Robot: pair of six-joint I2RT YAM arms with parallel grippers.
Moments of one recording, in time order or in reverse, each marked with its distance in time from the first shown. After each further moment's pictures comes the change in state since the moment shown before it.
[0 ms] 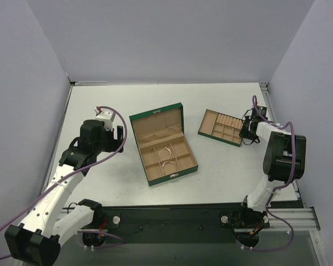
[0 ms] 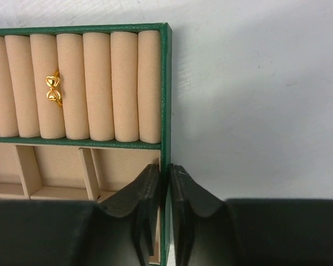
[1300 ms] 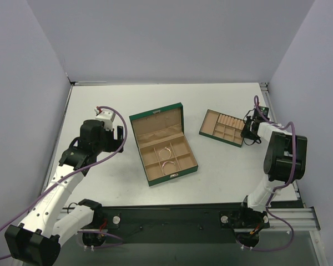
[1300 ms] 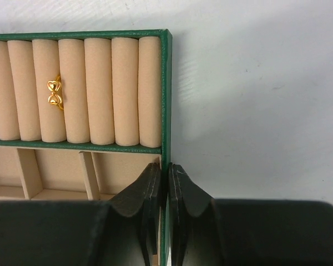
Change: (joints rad) left arm 0.000 0.000 0.000 0.000 0.001 0.004; right arm -0.016 0.000 -0.006 0.015 -0.016 0.005
